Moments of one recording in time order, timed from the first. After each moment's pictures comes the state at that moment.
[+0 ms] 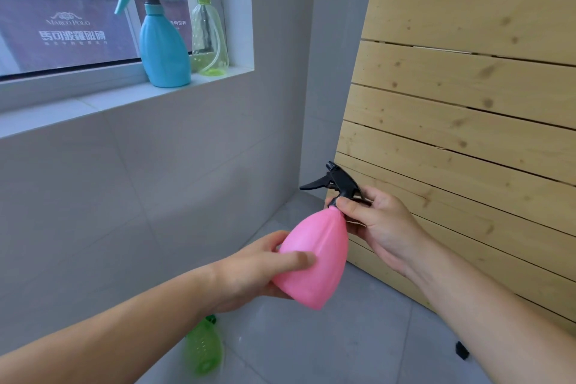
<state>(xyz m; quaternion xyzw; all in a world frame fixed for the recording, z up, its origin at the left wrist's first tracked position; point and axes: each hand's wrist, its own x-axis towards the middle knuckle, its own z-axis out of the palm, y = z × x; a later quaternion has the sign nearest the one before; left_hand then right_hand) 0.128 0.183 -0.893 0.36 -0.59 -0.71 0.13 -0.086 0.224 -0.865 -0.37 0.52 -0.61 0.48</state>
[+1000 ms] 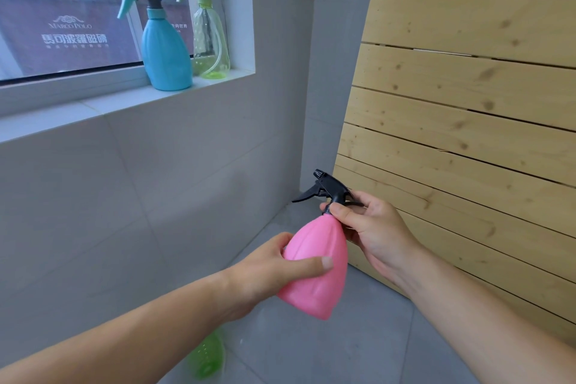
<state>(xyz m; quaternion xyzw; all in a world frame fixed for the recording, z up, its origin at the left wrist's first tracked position) 0.119 0.190 -0.892 0.39 -0.61 -0.67 0.16 -0.072 0.221 -0.871 -0.36 0.53 -0.62 0.46</state>
